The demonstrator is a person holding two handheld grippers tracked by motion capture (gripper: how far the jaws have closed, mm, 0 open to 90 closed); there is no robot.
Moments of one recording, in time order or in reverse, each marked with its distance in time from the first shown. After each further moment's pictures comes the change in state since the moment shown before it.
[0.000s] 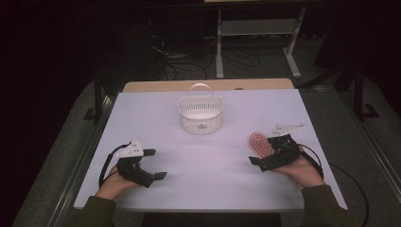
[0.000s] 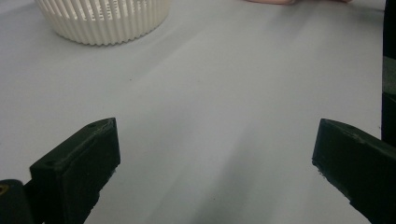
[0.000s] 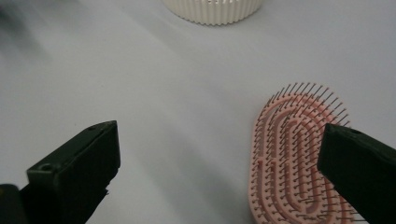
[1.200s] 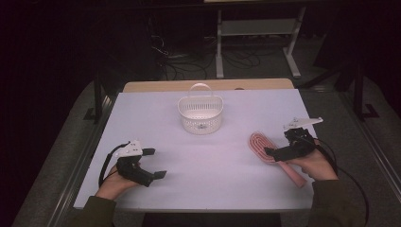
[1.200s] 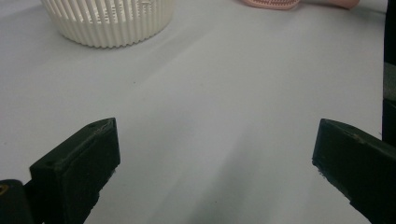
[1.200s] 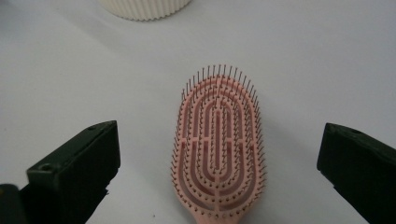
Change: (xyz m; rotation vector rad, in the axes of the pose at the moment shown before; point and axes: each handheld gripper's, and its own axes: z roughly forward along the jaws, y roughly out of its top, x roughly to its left) left arm 0.001 0.001 -0.002 -0.013 0.006 -0.012; right arm -0.040 -0.009 -0.016 0.011 -0.114 0.074
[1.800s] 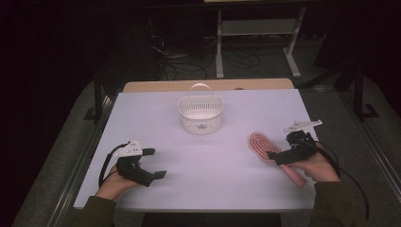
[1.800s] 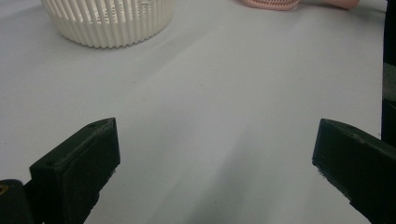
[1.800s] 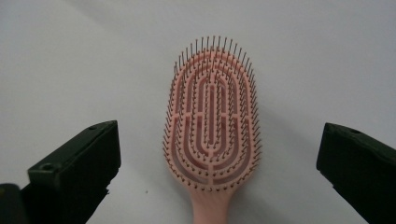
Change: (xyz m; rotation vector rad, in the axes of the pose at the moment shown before) left arm 0.000 0.000 0.000 0.000 0.000 -0.001; right arm -0.001 -0.009 0.000 0.065 -0.024 -0.005
